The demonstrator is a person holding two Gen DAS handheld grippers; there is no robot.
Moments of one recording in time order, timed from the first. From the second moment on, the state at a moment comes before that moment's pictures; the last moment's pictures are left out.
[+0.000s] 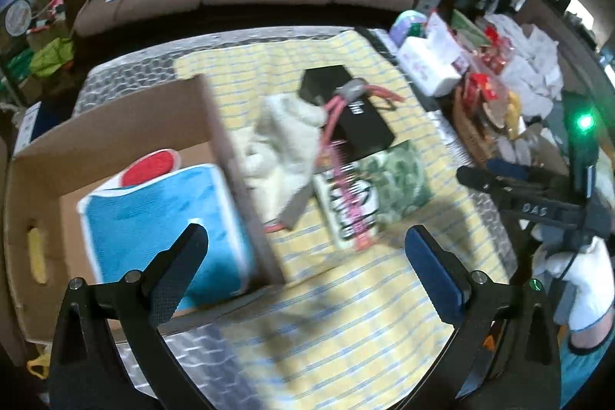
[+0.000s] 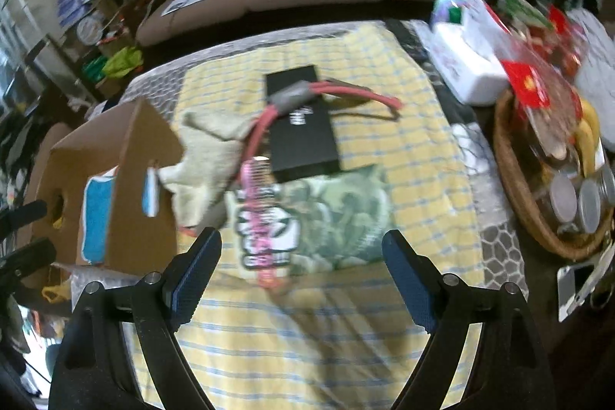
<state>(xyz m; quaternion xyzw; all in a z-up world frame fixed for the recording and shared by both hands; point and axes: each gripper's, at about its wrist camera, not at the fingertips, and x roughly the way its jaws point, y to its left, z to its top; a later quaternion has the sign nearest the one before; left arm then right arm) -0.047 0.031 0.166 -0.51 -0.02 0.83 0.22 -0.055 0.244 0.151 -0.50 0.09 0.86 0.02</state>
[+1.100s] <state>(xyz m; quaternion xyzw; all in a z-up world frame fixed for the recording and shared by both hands) -0.090 0.169 -0.009 -0.60 0.02 0.79 0.14 -0.048 0.338 0.063 -0.51 0.15 0.85 -0.01</state>
